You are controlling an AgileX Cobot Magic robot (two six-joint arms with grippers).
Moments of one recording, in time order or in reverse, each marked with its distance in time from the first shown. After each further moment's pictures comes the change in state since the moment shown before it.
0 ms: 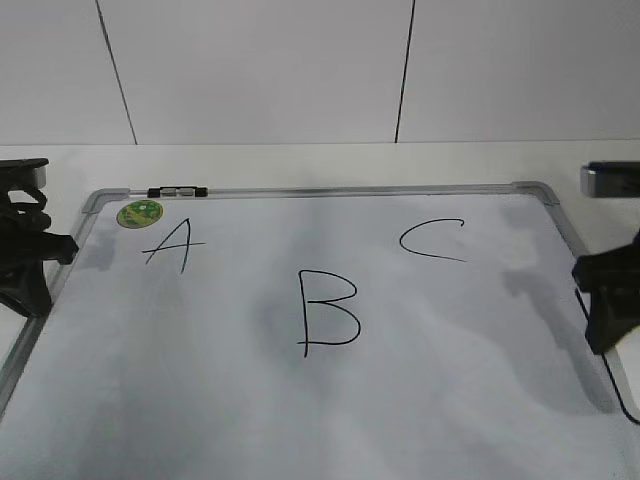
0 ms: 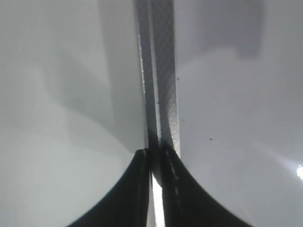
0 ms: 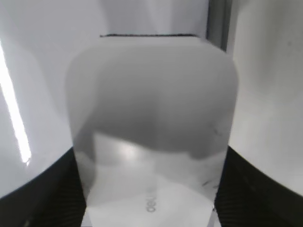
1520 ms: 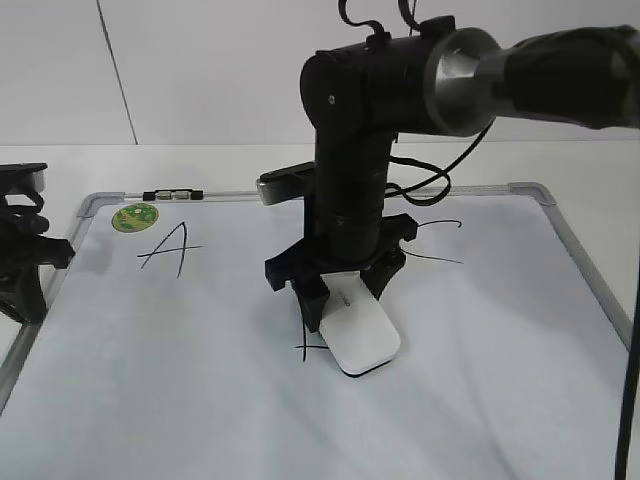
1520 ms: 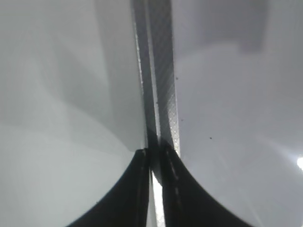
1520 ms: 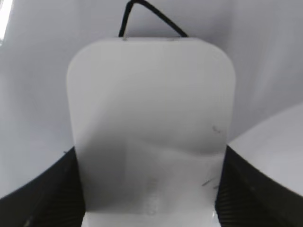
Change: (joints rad) left arm 0.000 0.000 -0.003 0.008 0.046 0.000; right arm 0.504 0.618 -0.741 0.051 0.086 0.009
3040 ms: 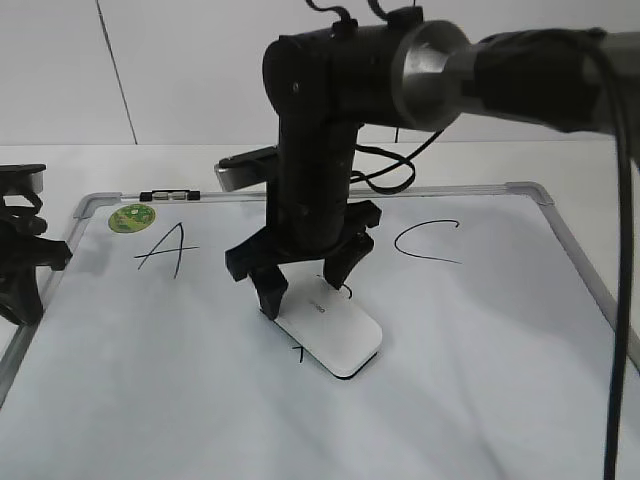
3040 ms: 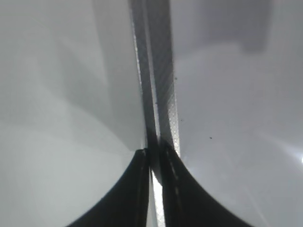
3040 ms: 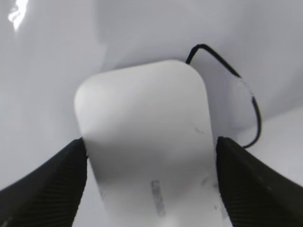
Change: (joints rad) left arm 0.000 0.000 -0.002 0.010 0.008 0.000; right arm 0.053 0.035 -0.105 0.012 0.002 -0.030
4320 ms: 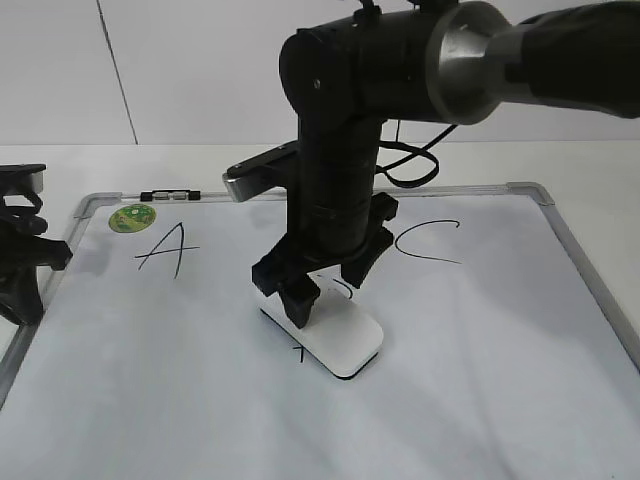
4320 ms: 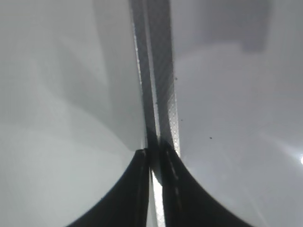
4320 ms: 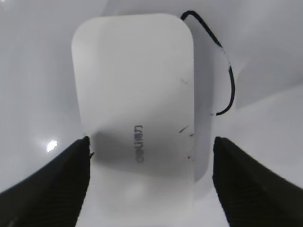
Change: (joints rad) left arm 0.000 0.000 0.000 -0.002 0.000 0.000; right arm 0.004 -0.102 0.118 -0.056 -0.016 -0.124
